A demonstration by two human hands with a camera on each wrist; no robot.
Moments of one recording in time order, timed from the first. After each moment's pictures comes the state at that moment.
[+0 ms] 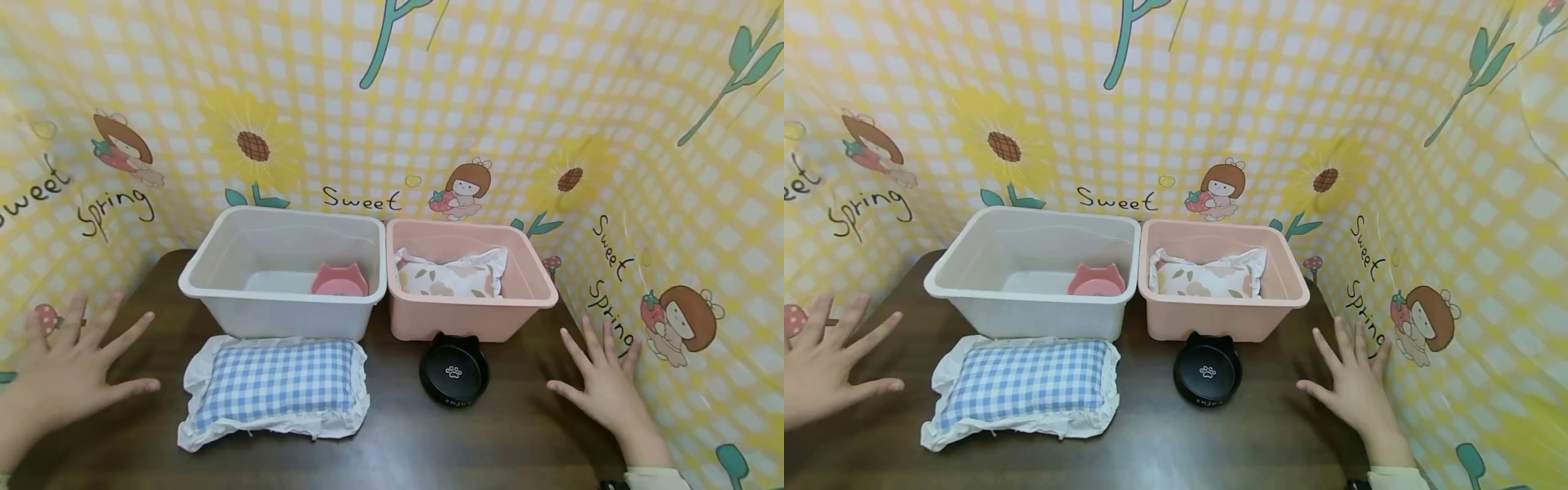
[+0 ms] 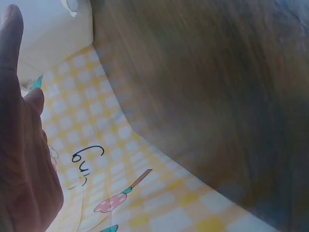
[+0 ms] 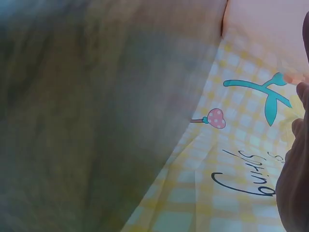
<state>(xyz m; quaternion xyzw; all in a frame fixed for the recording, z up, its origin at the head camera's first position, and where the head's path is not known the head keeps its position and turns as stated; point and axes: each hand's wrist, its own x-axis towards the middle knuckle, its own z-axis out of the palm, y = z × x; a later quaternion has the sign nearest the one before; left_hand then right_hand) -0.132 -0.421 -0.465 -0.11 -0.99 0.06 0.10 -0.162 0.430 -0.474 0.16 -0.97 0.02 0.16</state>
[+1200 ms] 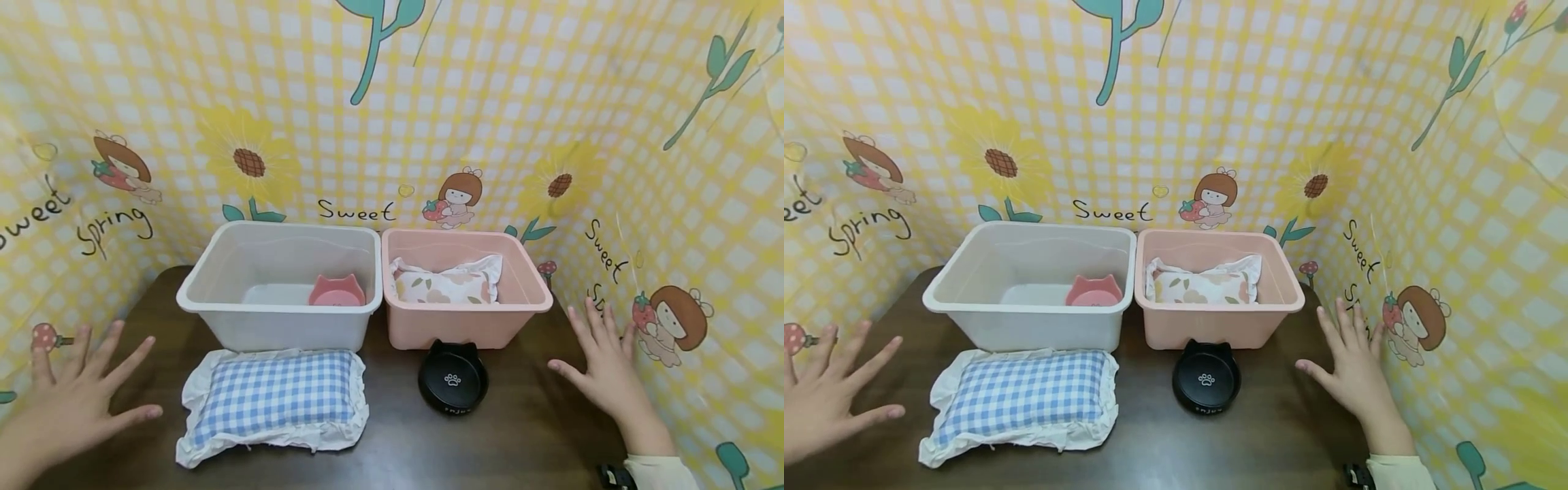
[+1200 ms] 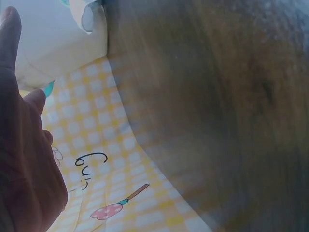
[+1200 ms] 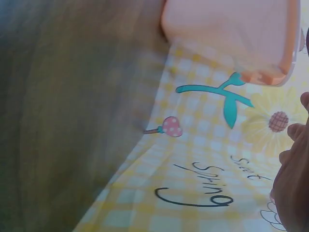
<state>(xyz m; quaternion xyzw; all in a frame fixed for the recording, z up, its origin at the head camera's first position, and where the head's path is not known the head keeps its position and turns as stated) -0.118 -0.408 -0.476 -0.13 -0.99 -0.01 0.11 -0.175 0.414 -0.438 0.17 -0.96 0.09 0.22</state>
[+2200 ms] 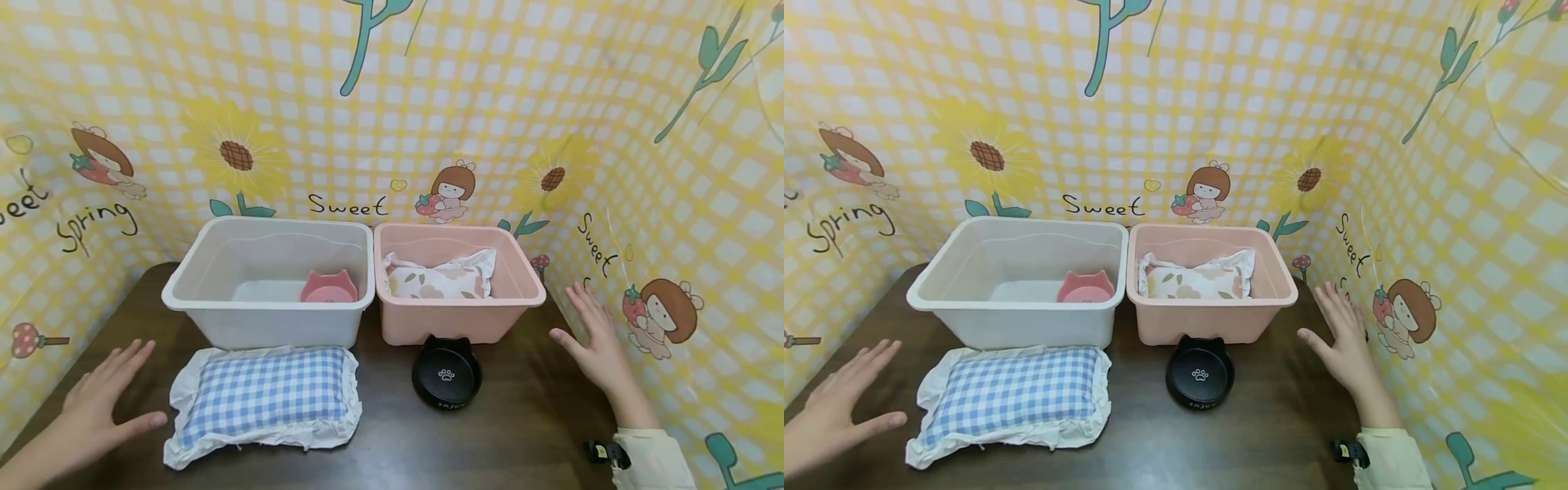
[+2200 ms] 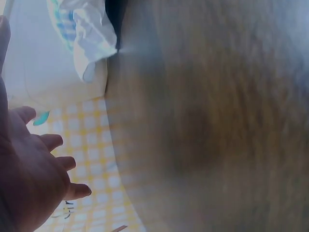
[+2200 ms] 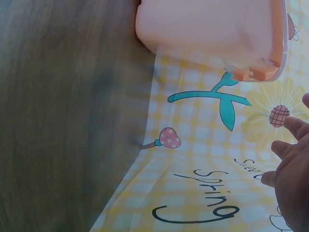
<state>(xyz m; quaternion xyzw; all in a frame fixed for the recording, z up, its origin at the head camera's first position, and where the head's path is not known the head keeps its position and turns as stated) -0.109 -0.372 -0.494 -0.15 -0.96 -0.23 0.10 -0.193 0.411 -0.423 0.18 -0.90 0.31 0.23</state>
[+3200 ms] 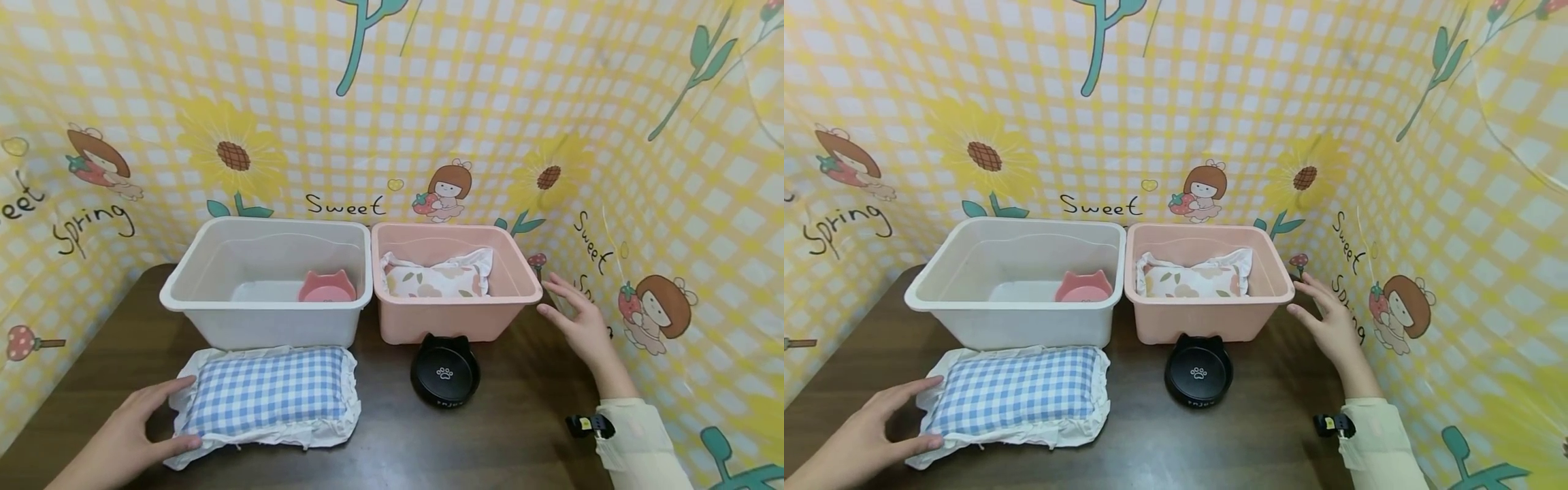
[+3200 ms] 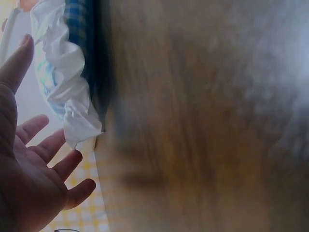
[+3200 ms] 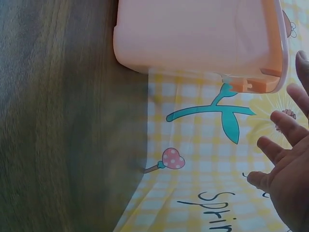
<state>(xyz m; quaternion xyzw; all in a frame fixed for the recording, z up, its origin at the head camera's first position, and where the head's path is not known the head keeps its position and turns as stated) -0.094 -0.328 -0.504 -0.11 -0.95 -0.30 0.03 -0.220 0.394 -0.412 0.11 -0.89 0.41 0.18</state>
